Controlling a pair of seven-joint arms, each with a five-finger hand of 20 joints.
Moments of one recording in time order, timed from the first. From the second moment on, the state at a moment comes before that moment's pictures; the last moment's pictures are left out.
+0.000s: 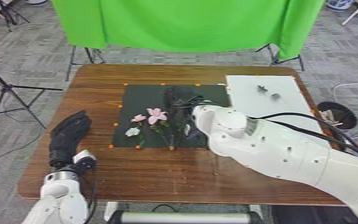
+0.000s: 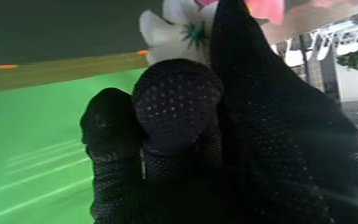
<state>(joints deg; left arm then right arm) 113.3 -66.3 -89.2 -104.1 48.3 19.4 18.6 -38.6 -58.9 11.6 -88.4 -106.3 3.5 21.6</state>
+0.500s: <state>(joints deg) 113.5 -66.4 -89.2 -104.3 48.3 19.5 18.6 -38.1 -57.9 12.5 -89.3 -105.1 0.3 22.9</state>
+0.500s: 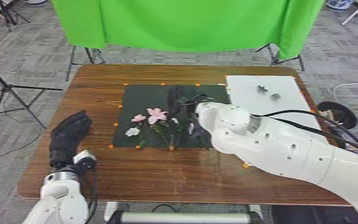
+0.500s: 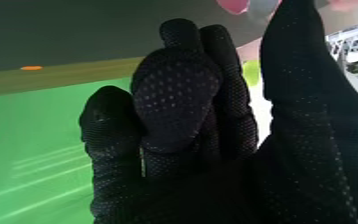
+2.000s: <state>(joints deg) 114.3 -66.0 -88.8 -105.2 48.4 20.3 18.3 -41.8 -37.1 25.8 -84.9 -112.5 -8.0 36.1</state>
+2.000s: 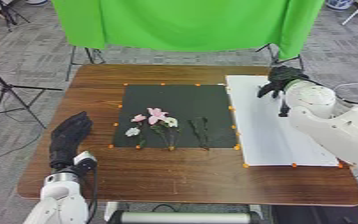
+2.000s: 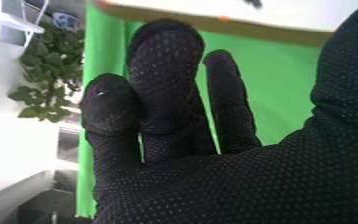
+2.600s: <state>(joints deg) 114.2 -65.9 -88.6 -105.3 48.6 20.8 18.2 -48.5 -36.5 28.4 -82.4 -112.4 -3.0 37.5</state>
